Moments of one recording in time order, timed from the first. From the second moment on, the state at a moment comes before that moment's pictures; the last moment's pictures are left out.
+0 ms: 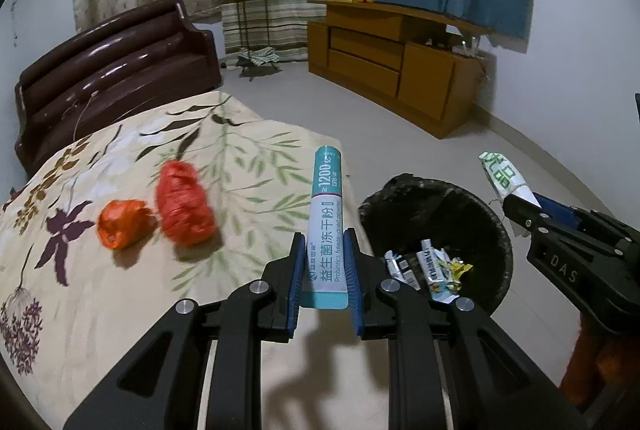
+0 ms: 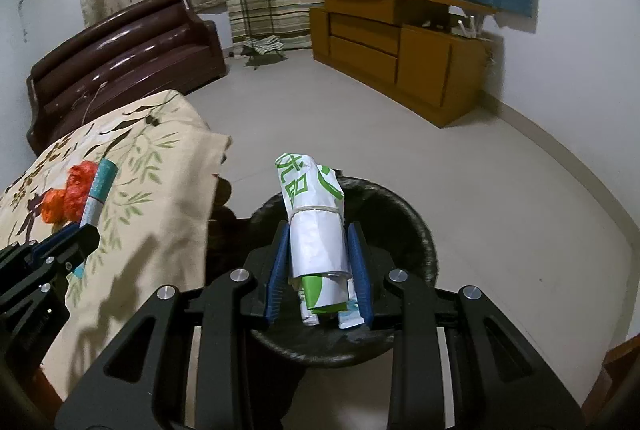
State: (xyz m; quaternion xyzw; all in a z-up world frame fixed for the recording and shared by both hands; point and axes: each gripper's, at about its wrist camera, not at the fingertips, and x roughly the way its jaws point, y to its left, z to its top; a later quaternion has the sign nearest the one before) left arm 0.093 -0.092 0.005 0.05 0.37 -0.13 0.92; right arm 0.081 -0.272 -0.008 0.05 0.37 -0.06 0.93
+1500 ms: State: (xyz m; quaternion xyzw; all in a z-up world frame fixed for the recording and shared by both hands) left arm 0.131 -0.138 -0.020 0.07 0.40 -0.12 0.91; right arm 0.112 -0.319 -0.045 0.10 0.39 -0.09 0.91
